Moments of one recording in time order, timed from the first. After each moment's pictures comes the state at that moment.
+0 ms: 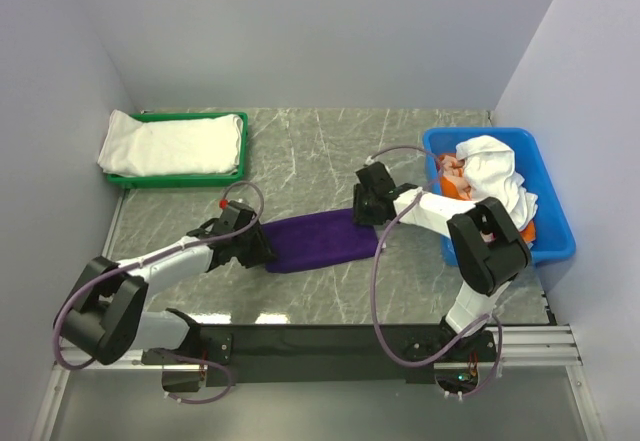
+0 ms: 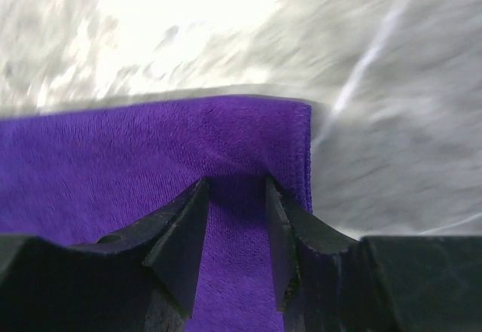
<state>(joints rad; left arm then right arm) -0.50 1.28 0.53 -0.23 0.06 -0.91 0.54 1.72 0.98 -0.28 0.08 0.54</state>
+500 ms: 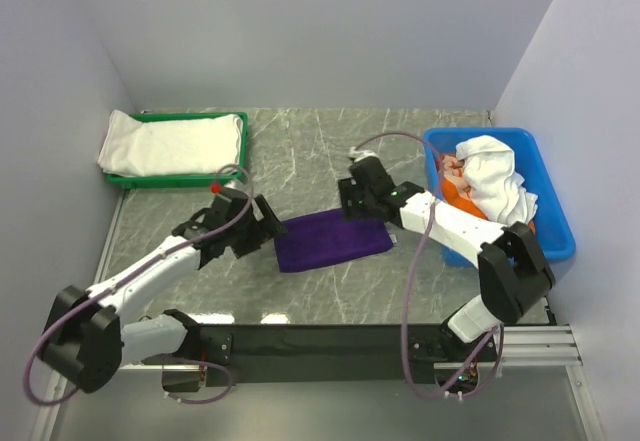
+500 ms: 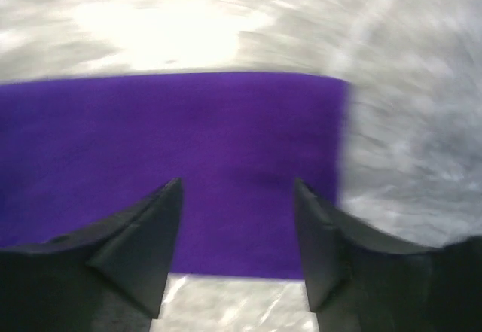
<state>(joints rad) -0.54 1.17 0.64 -0.30 0.06 -0.98 0.57 1.55 1.02 -0.38 0.16 0.36</state>
